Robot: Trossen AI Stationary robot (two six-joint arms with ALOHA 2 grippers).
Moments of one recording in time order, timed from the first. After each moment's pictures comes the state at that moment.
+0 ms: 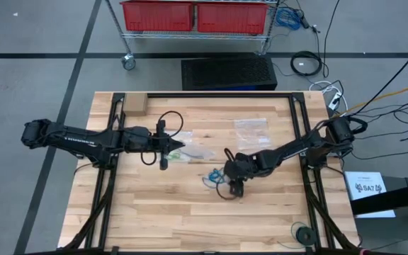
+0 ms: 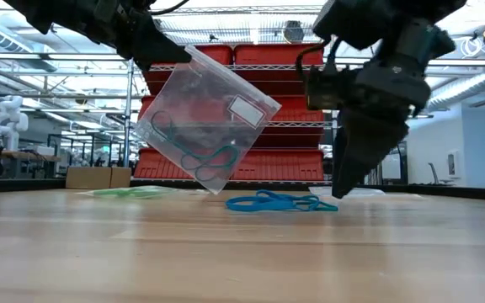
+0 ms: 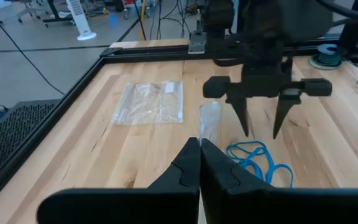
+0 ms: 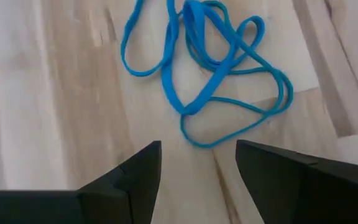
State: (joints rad) left arm 0.00 0.99 0.55 0.15 -0.11 0.07; right arm 0.23 1.69 0.87 -0.25 0.07 0.49
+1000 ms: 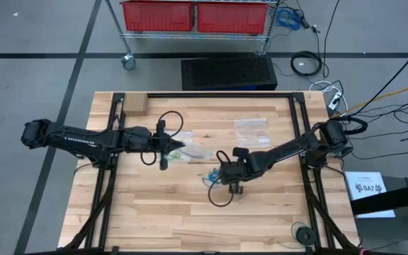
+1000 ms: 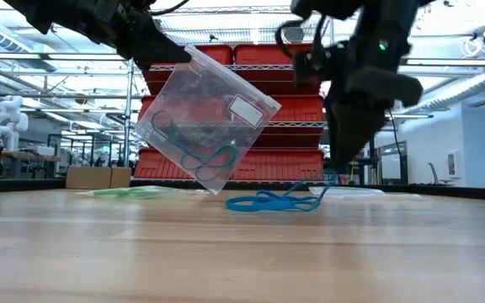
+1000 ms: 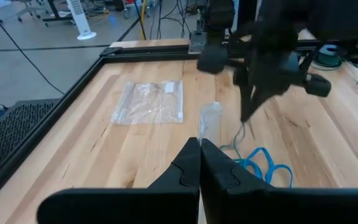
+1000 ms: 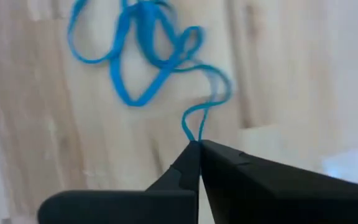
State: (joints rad) left arm 0.00 0.99 0.55 0.15 -0.11 0.06; right arm 0.26 1.77 1.20 -0.77 0.28 0.38
